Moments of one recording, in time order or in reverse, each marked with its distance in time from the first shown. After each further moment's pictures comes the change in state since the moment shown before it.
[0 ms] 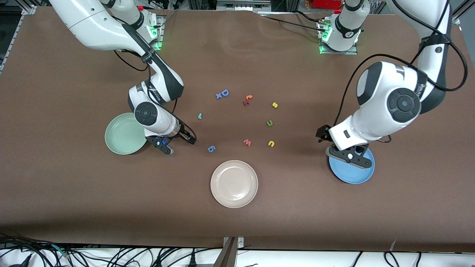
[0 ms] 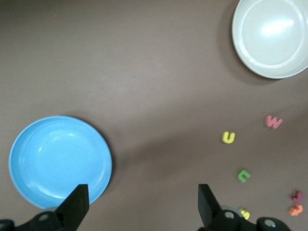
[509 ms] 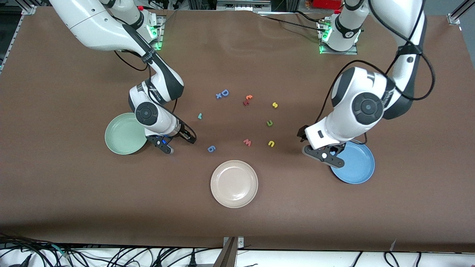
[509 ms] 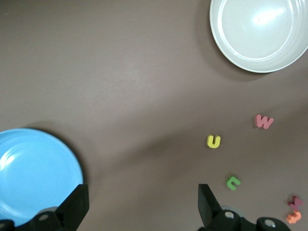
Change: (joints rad) left arm -0.072 0.076 0.000 -0.001 0.000 0.060 -0.011; right arm 0.000 0.001 0.000 -0.007 0.000 0.002 0.006
